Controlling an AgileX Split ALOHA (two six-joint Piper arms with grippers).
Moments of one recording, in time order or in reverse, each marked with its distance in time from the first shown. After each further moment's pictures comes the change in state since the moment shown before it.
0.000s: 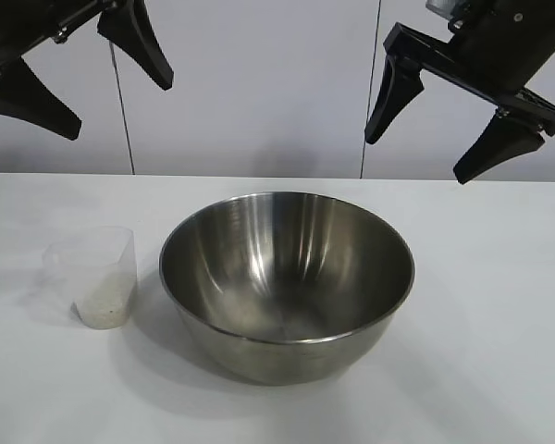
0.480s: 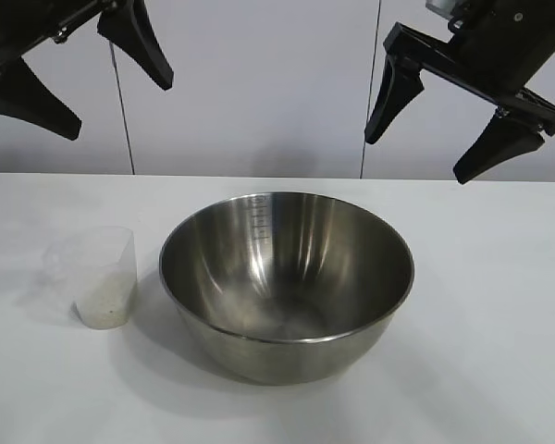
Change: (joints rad) left arm 0.000 0.000 0.000 0.000 0.001 0.000; right arm 0.000 0.000 0.000 0.000 0.000 -0.006
